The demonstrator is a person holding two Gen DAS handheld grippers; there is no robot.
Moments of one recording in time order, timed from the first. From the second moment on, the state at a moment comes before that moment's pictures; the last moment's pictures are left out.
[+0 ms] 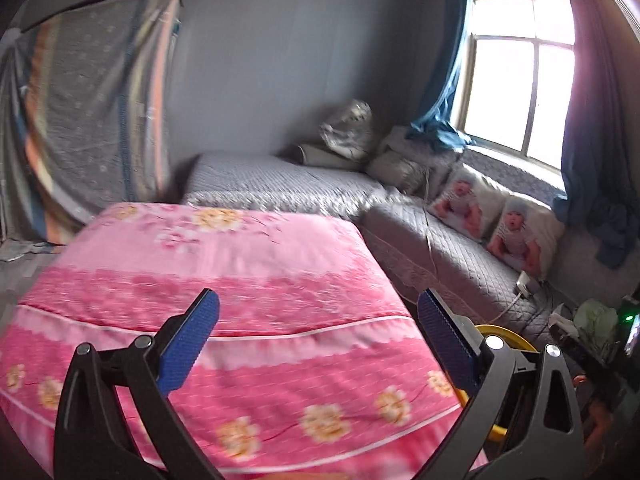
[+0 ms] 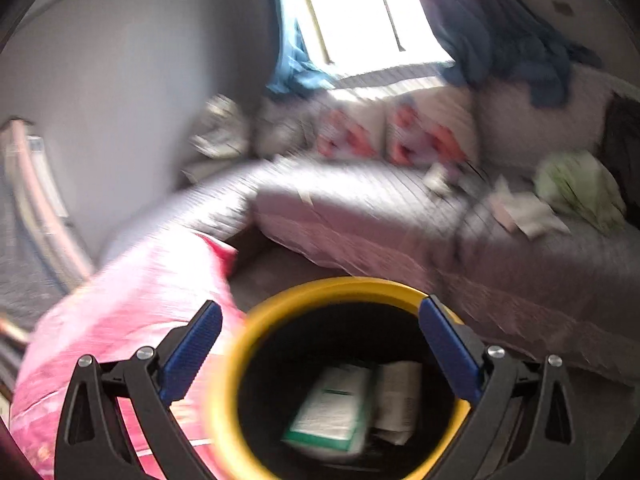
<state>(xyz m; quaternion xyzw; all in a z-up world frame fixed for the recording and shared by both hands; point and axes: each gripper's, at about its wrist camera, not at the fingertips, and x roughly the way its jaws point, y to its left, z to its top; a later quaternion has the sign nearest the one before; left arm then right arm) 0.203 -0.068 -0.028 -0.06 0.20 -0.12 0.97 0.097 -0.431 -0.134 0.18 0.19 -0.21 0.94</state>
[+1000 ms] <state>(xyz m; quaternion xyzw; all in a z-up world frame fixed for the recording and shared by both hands) 0.058 0.014 -0.029 -0.05 0.11 0.01 0.99 0.017 -0.190 -0.086 0.02 0.09 -0.02 1.00</state>
